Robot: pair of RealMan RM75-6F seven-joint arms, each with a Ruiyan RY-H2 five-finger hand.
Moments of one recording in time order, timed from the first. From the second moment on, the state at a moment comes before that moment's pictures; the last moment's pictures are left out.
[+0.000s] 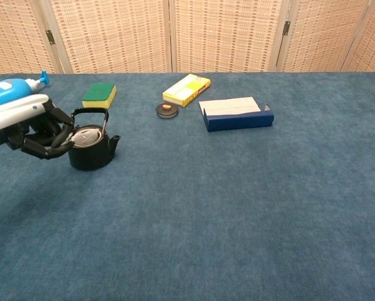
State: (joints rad) left arm -0.59 -1.50 -0.01 -1.25 1.54 1.16 -0.41; right arm 0.02 -1.02 -0.11 -1.70 -1.83 1.55 0.04
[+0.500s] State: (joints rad) left arm -0.54 -1.56 0.04 -1.19 1.57 1.17 -0.45; right arm 0.02 -1.03 -0.12 -1.70 -1.85 1.56 0.03
